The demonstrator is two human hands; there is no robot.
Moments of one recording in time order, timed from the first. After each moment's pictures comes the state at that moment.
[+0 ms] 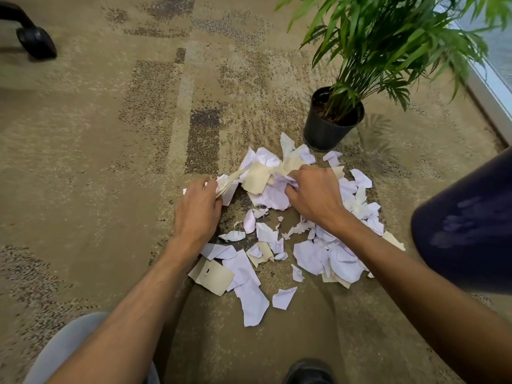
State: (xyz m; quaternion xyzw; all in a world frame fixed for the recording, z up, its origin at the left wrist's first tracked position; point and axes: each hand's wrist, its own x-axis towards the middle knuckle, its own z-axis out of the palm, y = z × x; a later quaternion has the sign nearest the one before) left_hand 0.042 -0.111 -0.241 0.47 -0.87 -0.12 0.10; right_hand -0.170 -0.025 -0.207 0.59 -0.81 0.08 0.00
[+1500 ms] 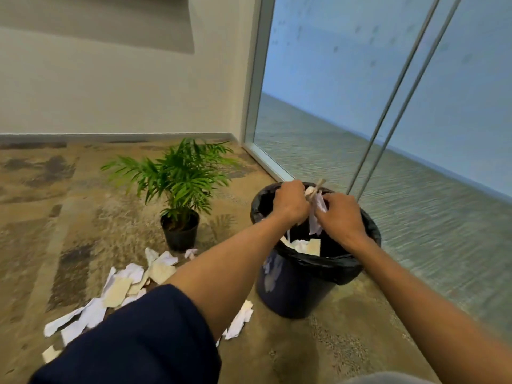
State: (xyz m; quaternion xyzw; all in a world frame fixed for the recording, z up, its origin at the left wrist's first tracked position) left_hand -0.310 0.131 0.038 0.19 -0.91 -0.33 0.17; right_hand -0.358 0.251 0.024 0.32 -0.89 0.26 0.18
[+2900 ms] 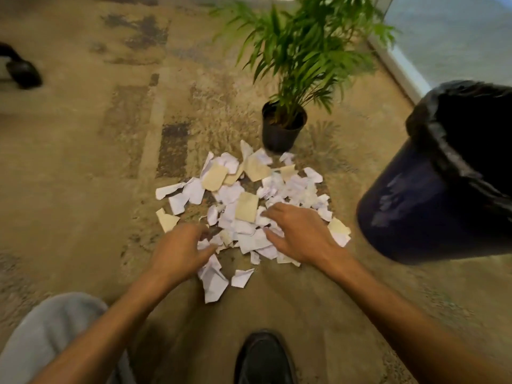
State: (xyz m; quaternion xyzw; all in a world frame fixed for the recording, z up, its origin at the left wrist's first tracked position) left_hand 0.048 -0.008 -0.182 0.42 -0.87 -0.25 -0.01; right_hand -0.170 0.108 -0.167 0.68 -0.72 0.09 -0.06
